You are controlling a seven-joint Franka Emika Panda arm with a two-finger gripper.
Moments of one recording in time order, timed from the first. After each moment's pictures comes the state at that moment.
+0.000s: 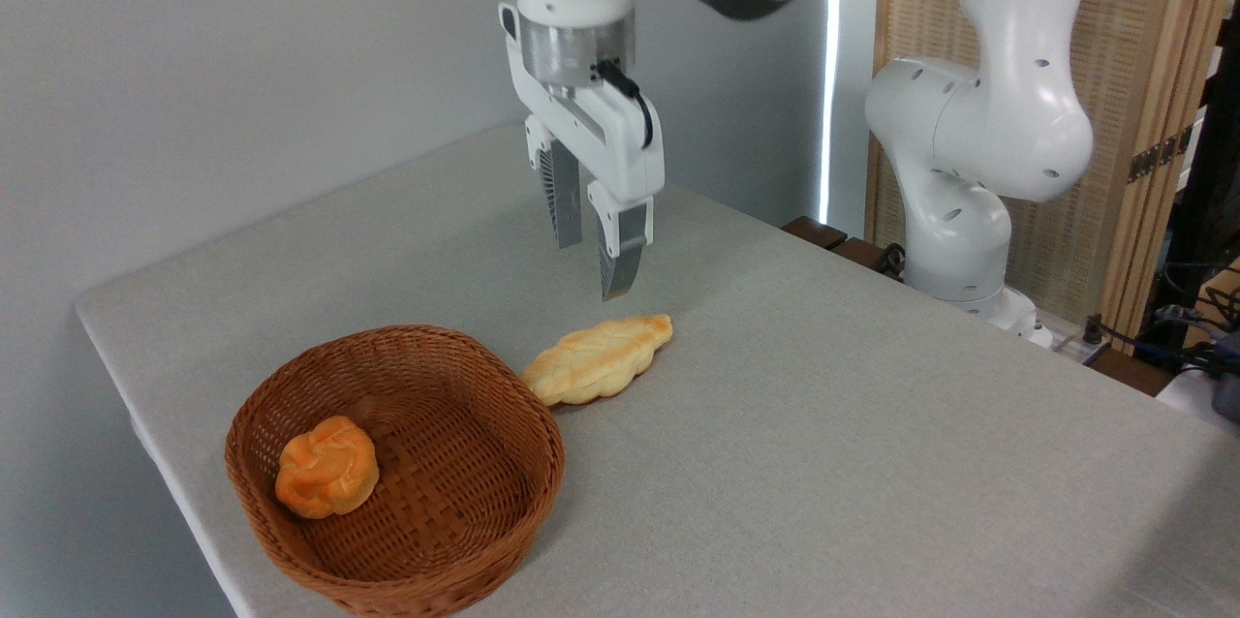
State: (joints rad) arm -0.13 -0.37 0.00 -2.22 -0.16 1.86 0.85
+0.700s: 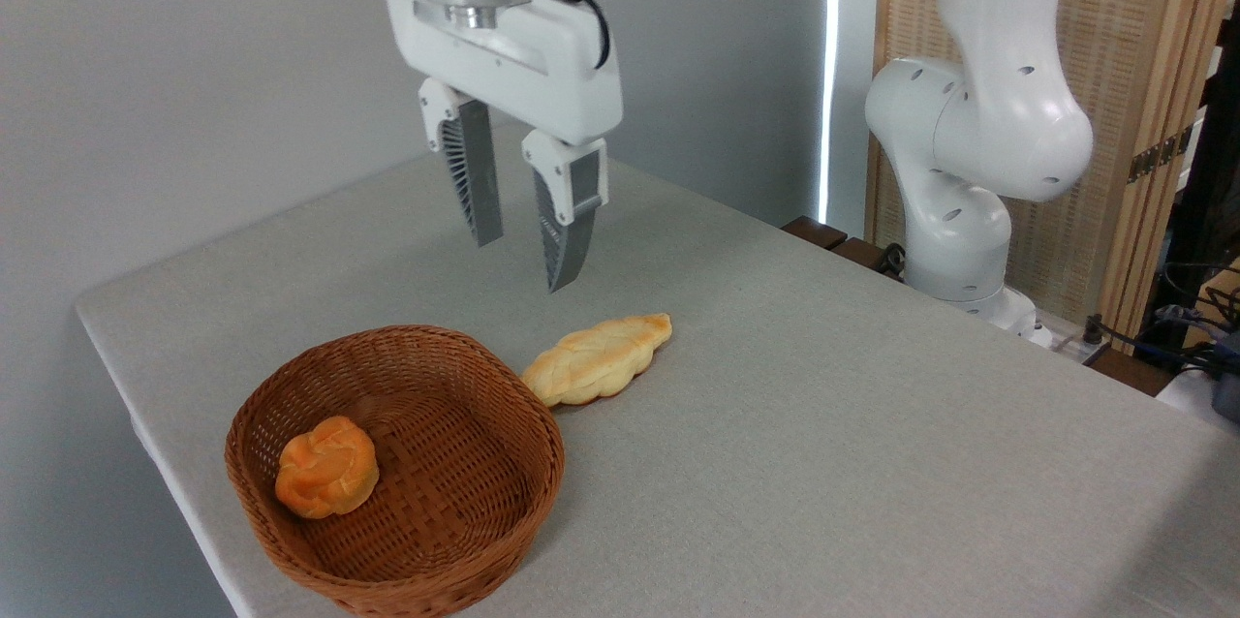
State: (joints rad) arm -0.13 -0.10 0.10 -1.75 -0.08 1.69 0.67
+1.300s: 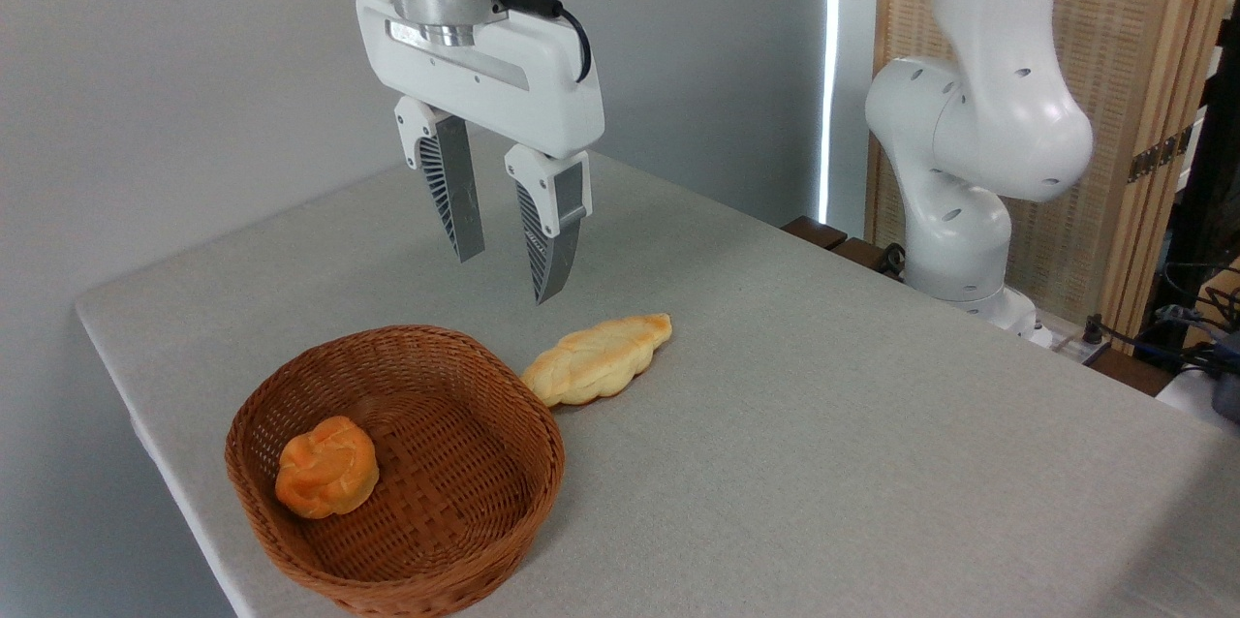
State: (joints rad) arm -0.13 -0.06 0.09 -1.71 -0.08 1.69 0.60
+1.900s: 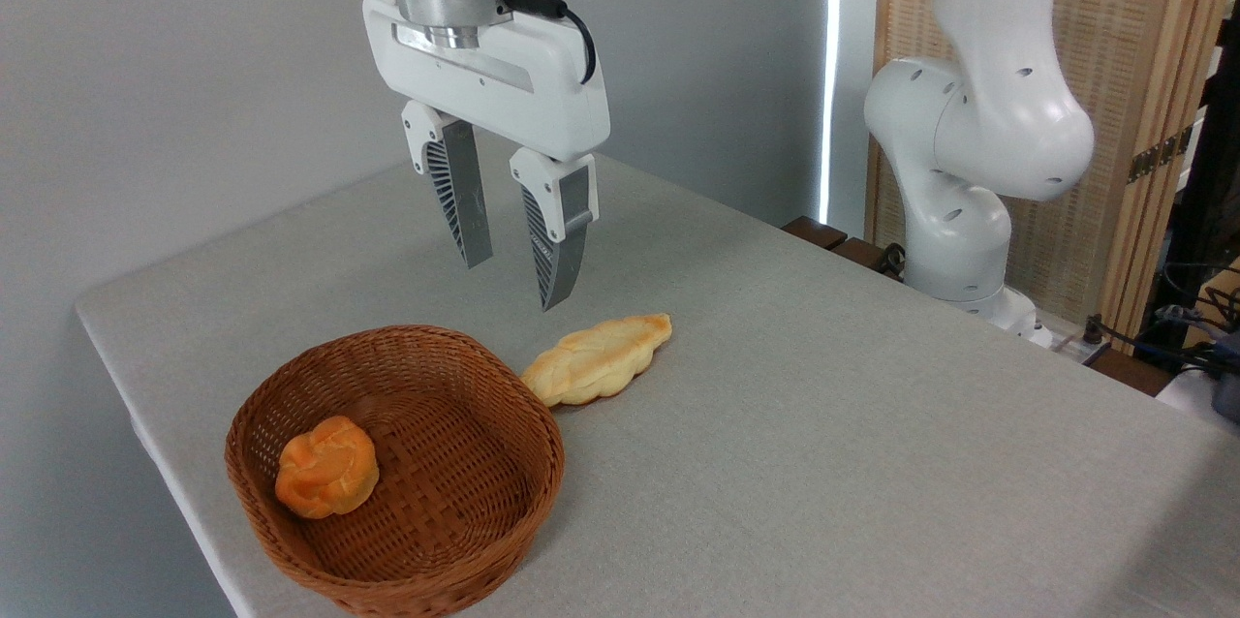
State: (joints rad) arm -0.11 -0.06 0.08 -1.71 -0.06 1.69 0.64
